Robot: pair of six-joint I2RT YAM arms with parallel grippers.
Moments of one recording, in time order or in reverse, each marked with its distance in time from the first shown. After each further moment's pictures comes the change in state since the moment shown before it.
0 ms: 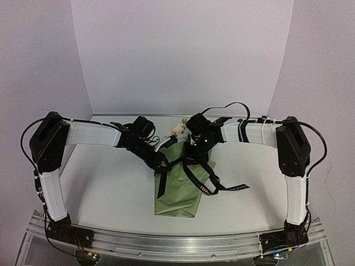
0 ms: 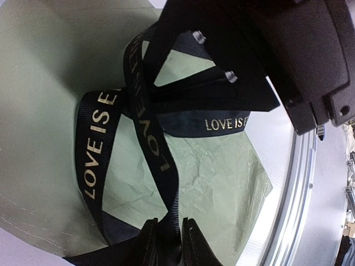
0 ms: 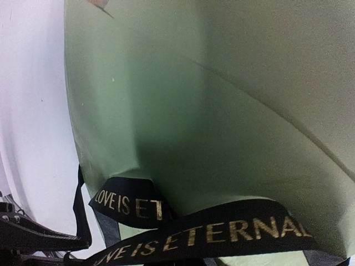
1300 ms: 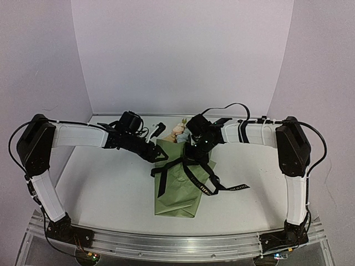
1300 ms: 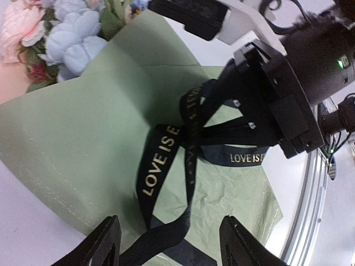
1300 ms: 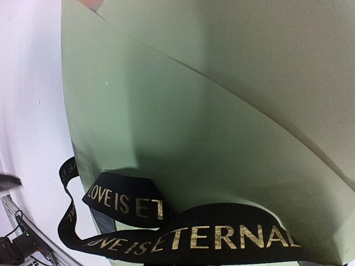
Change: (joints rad) left arm 0.054 -0.127 -0.134 0.216 -0.099 -0.118; right arm -0.002 -0.002 -0.018 0.018 0.001 -0.008
